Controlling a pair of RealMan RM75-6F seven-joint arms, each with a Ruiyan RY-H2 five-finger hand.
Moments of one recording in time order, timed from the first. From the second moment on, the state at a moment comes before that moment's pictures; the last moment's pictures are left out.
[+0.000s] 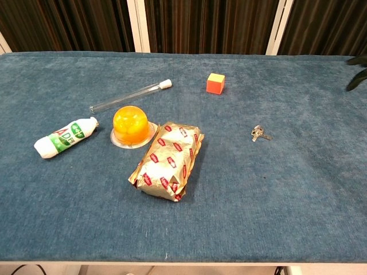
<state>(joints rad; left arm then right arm) -0.10 -1.08 -0.10 -1.62 1.30 1.40 0.04 0.44 -1.25 0.03 -1.26 -1.70 1.12 0.28</state>
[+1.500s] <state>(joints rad) -0.11 -1.08 -0.11 -1.61 1.29 1.39 0.03 0.79 -1.62 -0.02 -0.88 -1.69 0.92 0.44</state>
